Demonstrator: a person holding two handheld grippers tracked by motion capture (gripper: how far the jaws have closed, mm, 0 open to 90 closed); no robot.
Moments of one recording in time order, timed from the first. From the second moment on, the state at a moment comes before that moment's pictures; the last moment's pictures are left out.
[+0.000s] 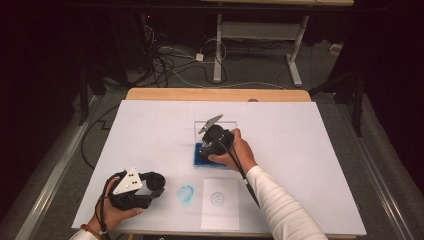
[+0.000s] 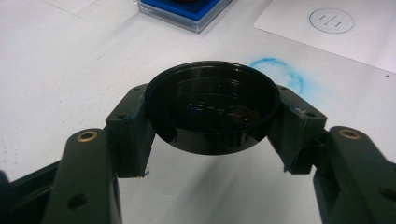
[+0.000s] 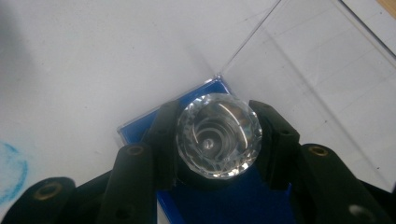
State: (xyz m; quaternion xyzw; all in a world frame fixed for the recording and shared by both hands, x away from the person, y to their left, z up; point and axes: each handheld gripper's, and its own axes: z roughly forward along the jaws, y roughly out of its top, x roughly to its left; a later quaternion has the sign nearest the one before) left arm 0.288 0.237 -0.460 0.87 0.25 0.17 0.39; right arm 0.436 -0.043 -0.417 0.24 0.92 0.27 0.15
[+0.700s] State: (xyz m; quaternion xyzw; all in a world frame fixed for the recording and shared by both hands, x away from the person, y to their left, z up) left arm 0.288 0.238 -0.461 0.87 0.25 0.17 0.39; right arm 0.436 -0.046 -0.419 0.25 0.92 0.29 0.13
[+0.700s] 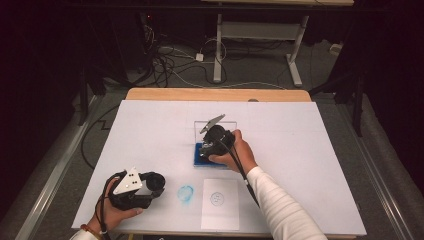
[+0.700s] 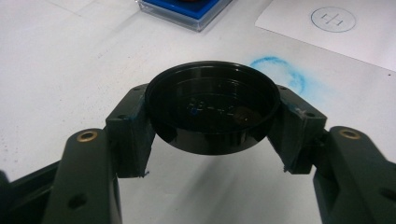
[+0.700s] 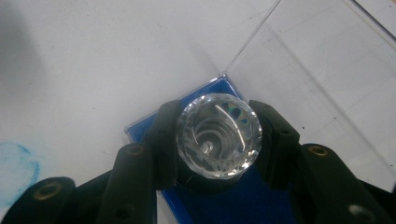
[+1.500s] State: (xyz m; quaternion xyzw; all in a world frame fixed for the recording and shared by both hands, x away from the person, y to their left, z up) left arm 0.288 0.237 -0.460 0.87 0.25 0.17 0.39; right arm 0.435 -0.045 -0.419 0.25 0.92 0.28 0.14
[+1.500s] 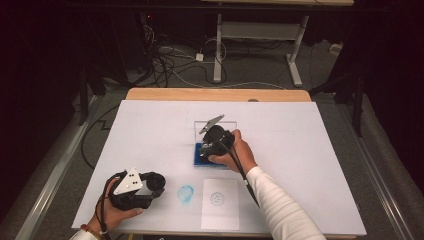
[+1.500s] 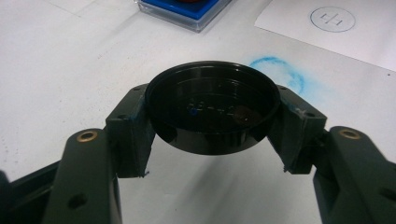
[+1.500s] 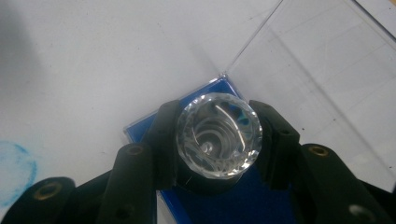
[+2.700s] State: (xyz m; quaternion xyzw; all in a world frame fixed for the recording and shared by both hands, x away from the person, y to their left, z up) left arm 0.288 0.242 -0.459 0.86 0.26 0.18 0.40; right arm 0.389 -0.086 -0.360 0.21 0.89 0.37 0.16
